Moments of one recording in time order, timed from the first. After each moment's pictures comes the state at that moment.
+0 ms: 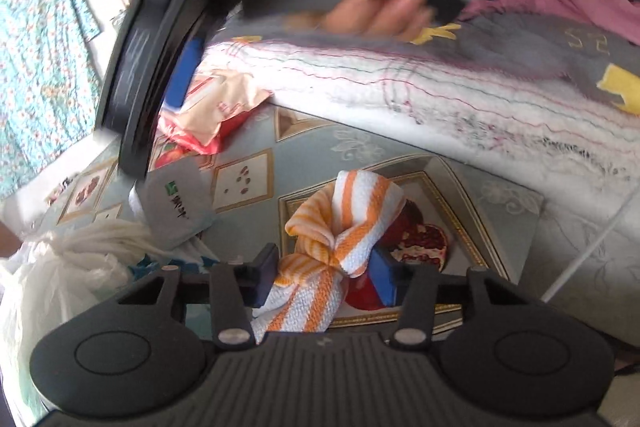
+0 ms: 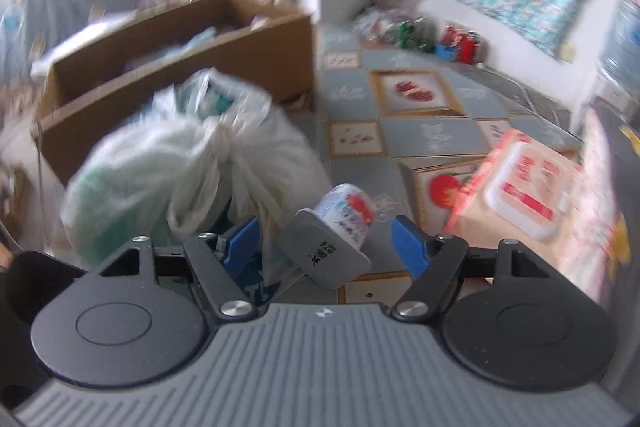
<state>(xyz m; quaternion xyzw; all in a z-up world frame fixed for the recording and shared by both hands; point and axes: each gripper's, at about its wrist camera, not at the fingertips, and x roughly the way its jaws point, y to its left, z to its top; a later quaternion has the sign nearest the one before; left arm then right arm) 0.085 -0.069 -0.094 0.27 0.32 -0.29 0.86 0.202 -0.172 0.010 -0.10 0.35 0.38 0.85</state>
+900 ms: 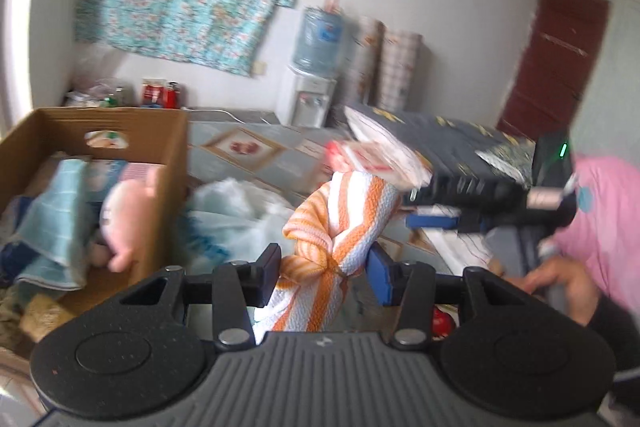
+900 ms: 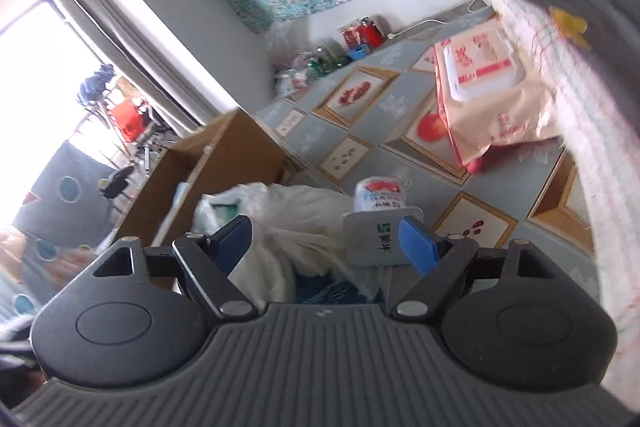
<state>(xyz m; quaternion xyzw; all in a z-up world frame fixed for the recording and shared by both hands) 0.051 0.112 0.041 -0.07 0.31 -0.14 0.94 0.177 -0.174 -0.033 0.23 0.38 0.24 0.87</state>
